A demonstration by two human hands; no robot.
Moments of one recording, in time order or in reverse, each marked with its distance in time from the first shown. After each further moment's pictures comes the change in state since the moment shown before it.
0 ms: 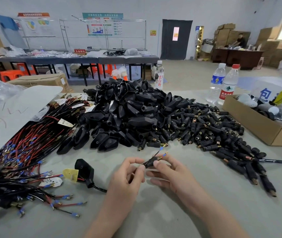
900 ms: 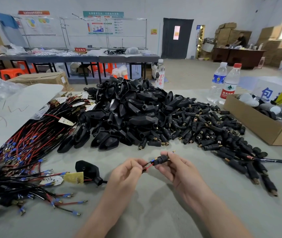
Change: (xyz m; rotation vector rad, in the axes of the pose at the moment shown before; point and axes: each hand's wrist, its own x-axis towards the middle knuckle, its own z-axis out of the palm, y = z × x) left_hand -0.002 0.025 -0.006 -0.163 -0.048 -0.110; right_hand 0.007 0.000 -0.003 0.300 0.199 -0.031
